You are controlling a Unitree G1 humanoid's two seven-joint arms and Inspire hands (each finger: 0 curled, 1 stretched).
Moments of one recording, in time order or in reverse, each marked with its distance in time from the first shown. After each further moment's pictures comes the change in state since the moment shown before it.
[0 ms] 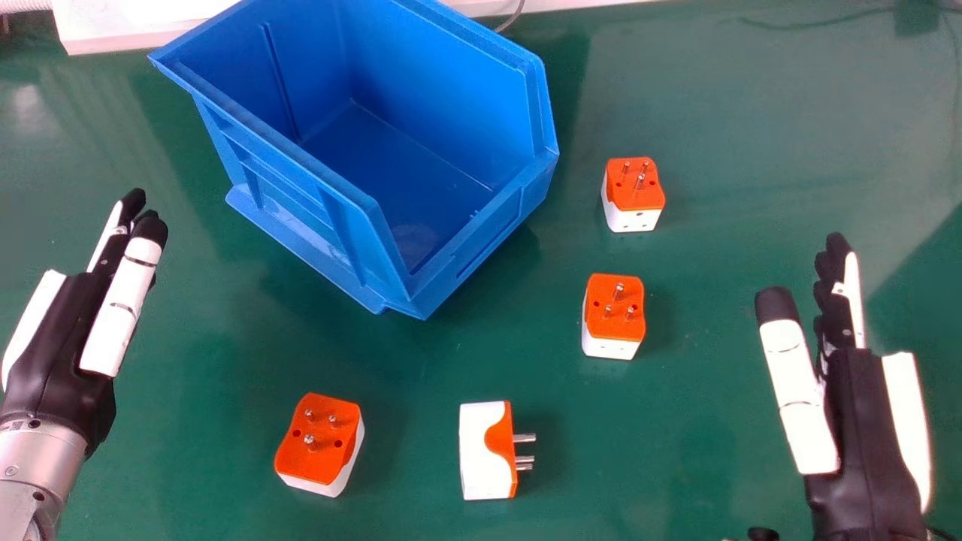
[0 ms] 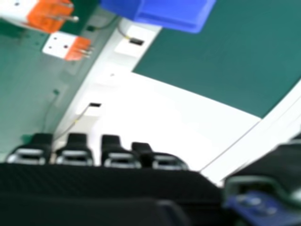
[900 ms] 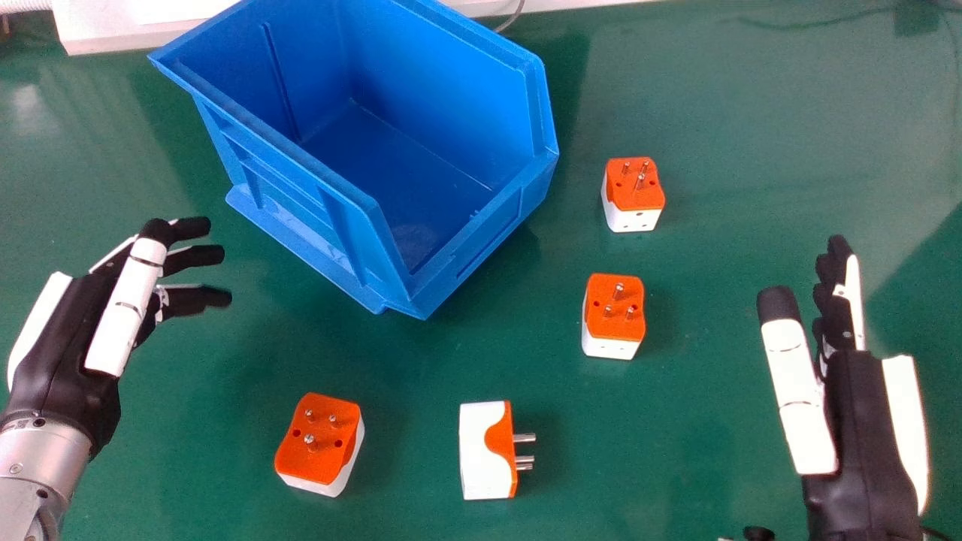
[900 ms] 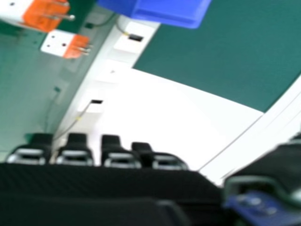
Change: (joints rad) left arm -0.011 0.000 0.009 0.008 0.000 0.030 -0.046; right arm -0.001 0.033 0.006 -0.002 0.001 0.000 -0.018
